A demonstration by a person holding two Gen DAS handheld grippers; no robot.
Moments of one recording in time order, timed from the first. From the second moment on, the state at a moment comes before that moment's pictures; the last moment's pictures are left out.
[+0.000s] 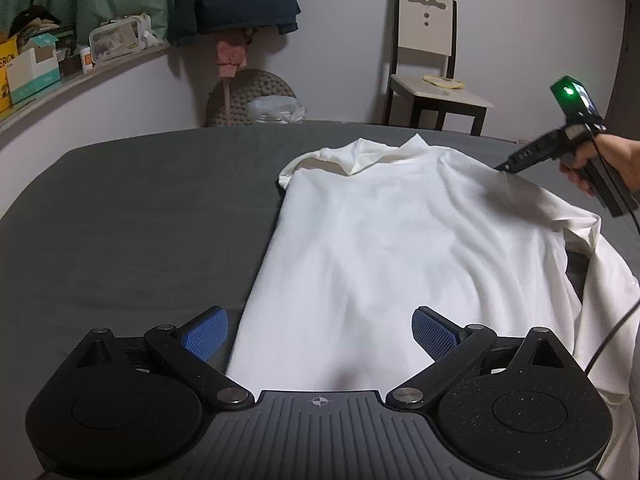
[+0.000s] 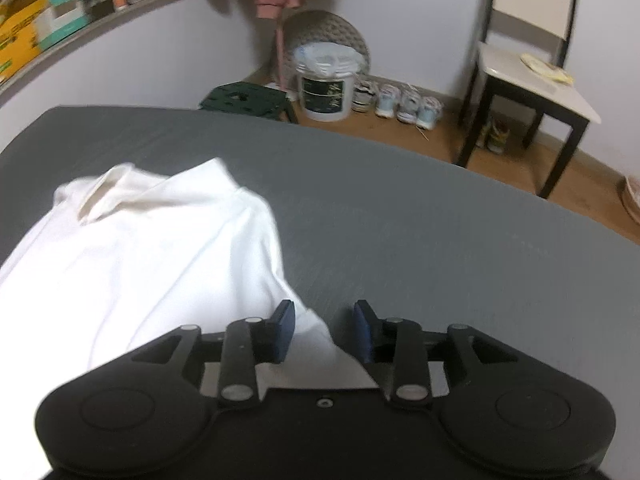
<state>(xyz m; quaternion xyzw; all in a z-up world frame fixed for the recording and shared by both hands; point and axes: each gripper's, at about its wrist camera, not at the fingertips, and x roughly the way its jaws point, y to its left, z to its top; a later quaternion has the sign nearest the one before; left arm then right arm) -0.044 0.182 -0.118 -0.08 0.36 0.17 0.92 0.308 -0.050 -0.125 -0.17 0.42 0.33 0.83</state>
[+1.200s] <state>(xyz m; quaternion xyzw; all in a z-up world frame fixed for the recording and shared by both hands) -0.042 0.181 -0.125 -0.06 0.37 0.18 0.91 0.278 -0.039 -0.154 -0.24 0.33 0.41 0.82</state>
